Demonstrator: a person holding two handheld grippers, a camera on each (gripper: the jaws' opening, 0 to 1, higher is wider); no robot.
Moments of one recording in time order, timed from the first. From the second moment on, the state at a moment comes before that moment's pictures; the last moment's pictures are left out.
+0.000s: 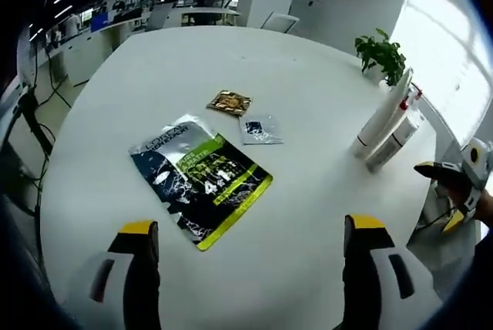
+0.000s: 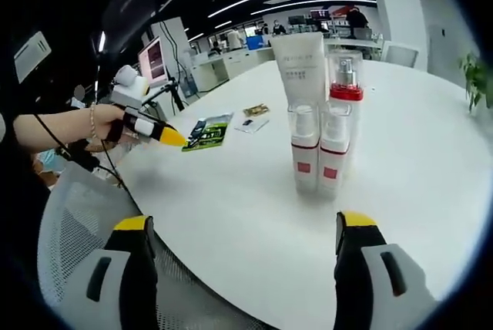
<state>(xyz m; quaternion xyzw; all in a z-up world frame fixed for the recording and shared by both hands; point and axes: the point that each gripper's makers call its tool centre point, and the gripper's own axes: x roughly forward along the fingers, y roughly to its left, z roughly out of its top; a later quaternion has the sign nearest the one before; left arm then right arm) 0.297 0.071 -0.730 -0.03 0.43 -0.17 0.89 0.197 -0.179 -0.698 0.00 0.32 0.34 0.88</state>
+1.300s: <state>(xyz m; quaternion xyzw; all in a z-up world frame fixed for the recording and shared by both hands) 0.349 0.101 -0.766 -0.03 0.47 0.03 0.88 0.199 -0.185 -0.707 0.01 0.34 0.32 0.88</state>
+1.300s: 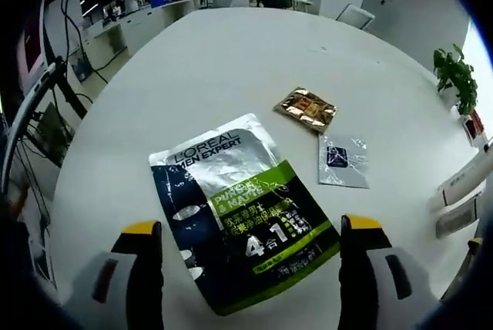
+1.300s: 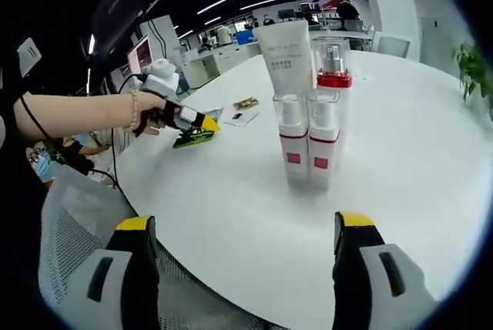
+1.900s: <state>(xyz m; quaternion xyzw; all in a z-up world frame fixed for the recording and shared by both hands) 0.356 0.110 -0.772 0.00 0.44 0.00 0.90 0.198 -0.186 -0.708 0.01 0.34 0.32 0.88</state>
